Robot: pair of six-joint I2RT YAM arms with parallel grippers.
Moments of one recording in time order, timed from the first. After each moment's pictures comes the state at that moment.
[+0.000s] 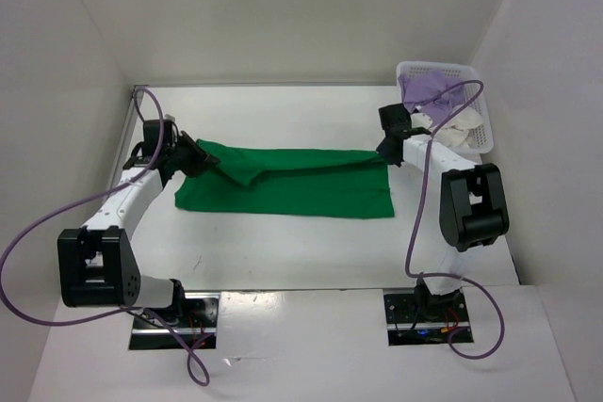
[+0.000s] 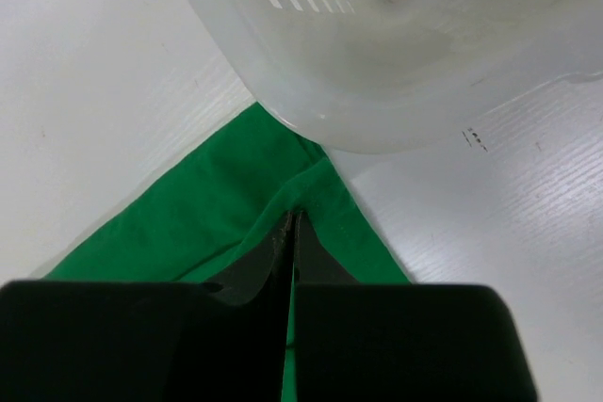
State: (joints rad) left arm 0.04 1.37 0.94 -0.30 0.33 -0.85; right arm 0.20 1.73 1.17 -0.42 0.38 0.85
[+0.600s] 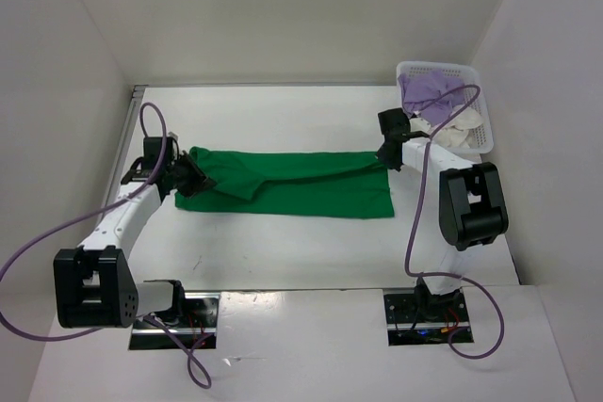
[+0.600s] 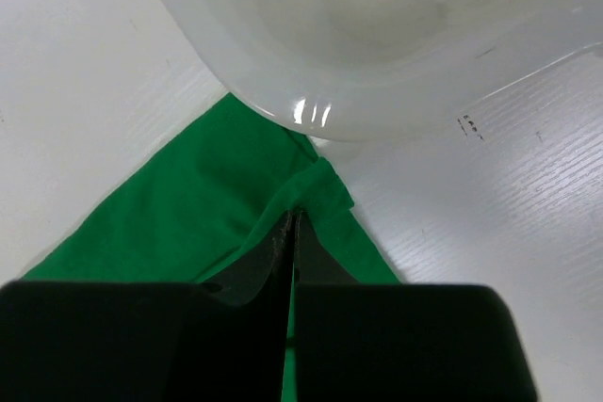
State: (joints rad) left arm 0.04 1.27 0.83 -0.44 0.30 -0.72; right arm 0.20 1.75 1.13 -0.40 0.37 0.83
